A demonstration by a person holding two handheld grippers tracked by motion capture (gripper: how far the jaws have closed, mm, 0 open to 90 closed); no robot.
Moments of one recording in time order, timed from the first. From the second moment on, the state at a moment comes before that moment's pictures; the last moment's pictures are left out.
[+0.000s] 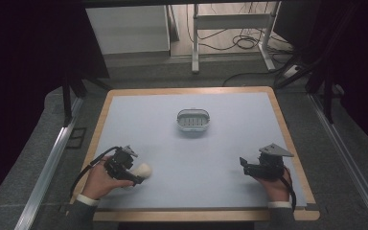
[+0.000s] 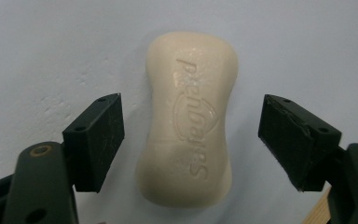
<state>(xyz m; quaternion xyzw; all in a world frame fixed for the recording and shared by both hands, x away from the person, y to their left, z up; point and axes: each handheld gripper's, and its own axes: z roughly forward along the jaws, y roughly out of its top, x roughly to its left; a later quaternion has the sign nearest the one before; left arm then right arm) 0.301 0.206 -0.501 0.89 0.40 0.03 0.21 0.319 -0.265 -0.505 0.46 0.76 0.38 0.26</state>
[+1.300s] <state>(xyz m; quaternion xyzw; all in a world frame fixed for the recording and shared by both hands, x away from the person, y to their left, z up) 0.308 0.203 -0.496 0.90 0.38 0.04 0.18 0.320 -0.261 -0.507 0.46 0.76 0.37 0.27</state>
